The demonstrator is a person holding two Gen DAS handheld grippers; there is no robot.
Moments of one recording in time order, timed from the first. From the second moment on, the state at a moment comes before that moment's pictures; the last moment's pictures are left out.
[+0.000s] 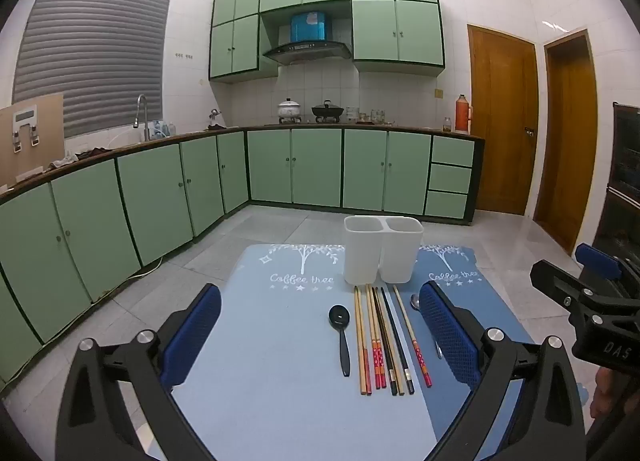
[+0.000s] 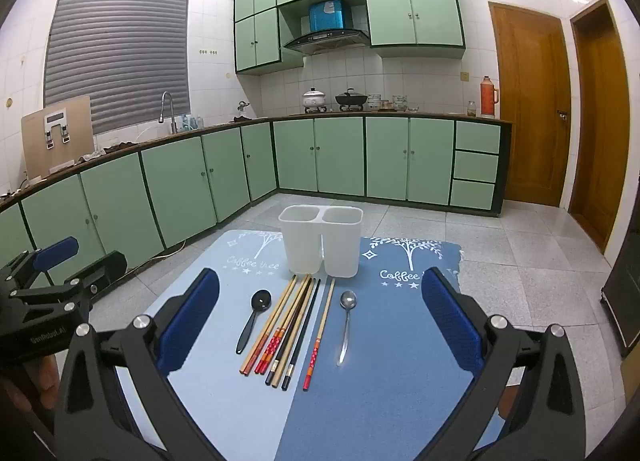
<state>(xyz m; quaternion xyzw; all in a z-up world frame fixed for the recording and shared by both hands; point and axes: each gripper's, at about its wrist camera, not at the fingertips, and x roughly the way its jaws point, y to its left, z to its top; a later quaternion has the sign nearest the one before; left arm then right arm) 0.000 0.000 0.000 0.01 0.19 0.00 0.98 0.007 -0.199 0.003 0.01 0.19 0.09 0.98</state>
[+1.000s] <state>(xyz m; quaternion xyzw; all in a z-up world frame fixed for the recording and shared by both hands) -0.003 -0.006 0.000 0.00 0.19 0.00 0.98 0.008 -0.198 0.003 0.01 0.19 0.09 0.98</state>
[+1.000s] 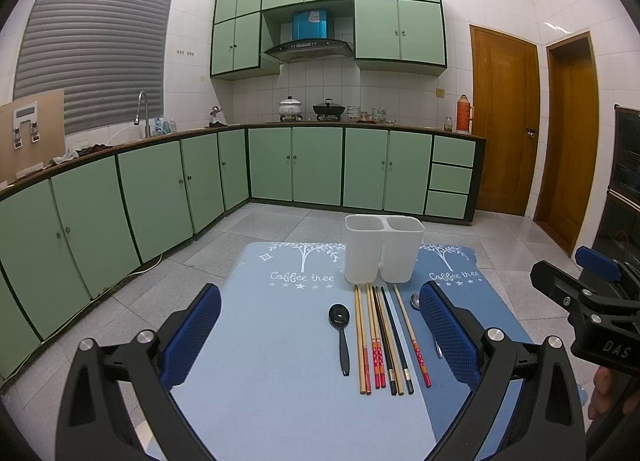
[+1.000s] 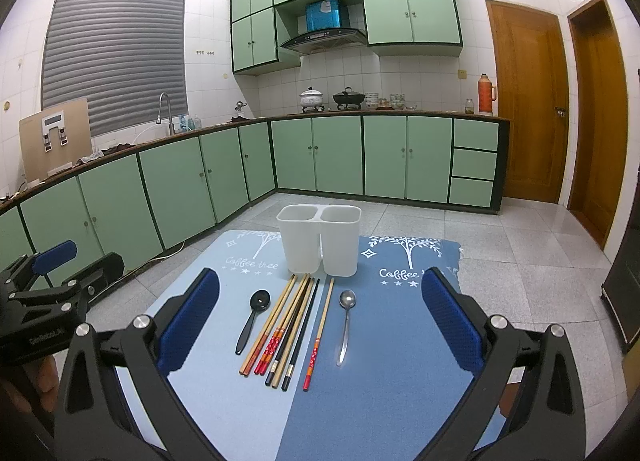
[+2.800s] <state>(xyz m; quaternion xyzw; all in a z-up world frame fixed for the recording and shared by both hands) -0.004 0.007 0.006 0.00 0.19 0.00 0.98 0.011 -0.200 0.000 0.01 0.20 0.09 0.98</state>
